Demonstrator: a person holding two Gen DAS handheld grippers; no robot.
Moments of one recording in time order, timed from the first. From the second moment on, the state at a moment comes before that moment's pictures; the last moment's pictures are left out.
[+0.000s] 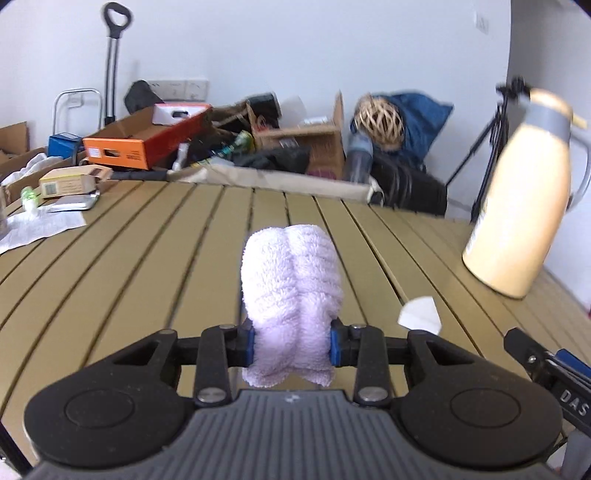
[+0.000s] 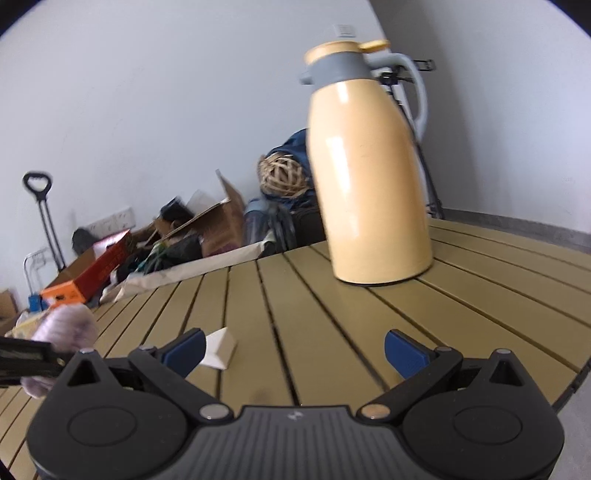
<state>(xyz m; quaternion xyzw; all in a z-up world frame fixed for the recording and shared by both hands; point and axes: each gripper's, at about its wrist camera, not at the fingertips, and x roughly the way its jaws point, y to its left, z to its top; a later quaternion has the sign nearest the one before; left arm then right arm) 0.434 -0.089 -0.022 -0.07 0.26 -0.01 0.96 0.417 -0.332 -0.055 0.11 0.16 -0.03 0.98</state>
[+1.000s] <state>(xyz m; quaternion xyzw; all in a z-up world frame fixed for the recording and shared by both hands) 0.457 0.020 -0.019 -0.14 0.25 0.03 0.96 0.553 -0.232 -0.048 -0.01 0.34 -0.04 0.94</state>
